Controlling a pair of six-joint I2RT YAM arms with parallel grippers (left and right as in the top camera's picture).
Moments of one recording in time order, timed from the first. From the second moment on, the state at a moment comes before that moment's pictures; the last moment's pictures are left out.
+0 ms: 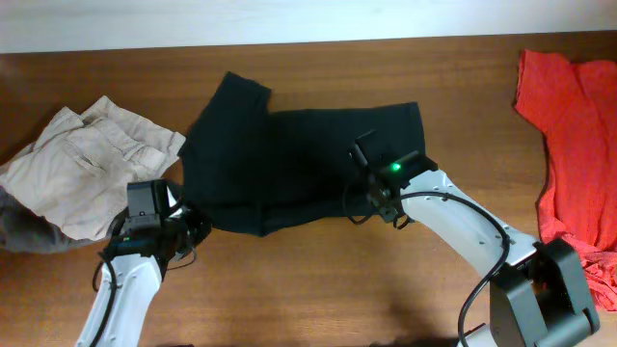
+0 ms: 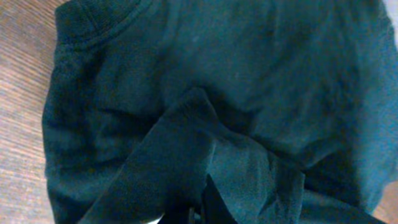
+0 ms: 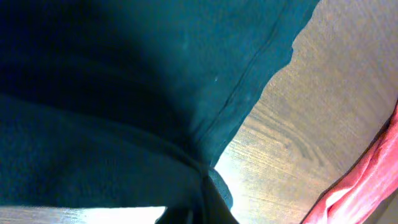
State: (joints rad) left arm 0.08 1.27 0.64 -0.46 0.28 -0.64; right arm 0.46 1.67 1.13 -0.88 0.43 -0.12
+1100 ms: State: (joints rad) left arm 0.08 1.39 0.74 -0.39 0.21 -0.28; right arm 0.32 1.69 1.13 -0.66 0.23 -0.27
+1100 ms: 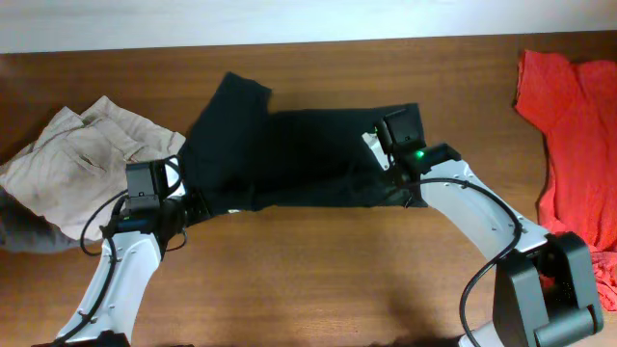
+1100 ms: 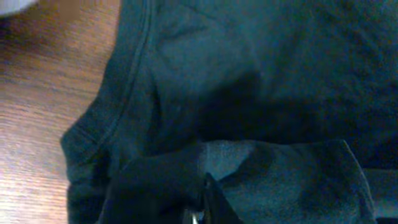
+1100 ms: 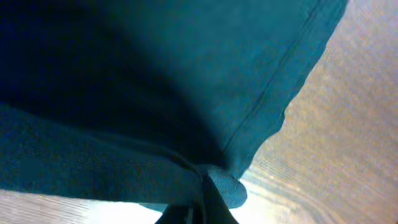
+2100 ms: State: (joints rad) left arm 0.08 1.44 0.83 -0.51 0.28 -0.19; right arm 0.24 1.69 1.13 -0.77 0.06 -0.11
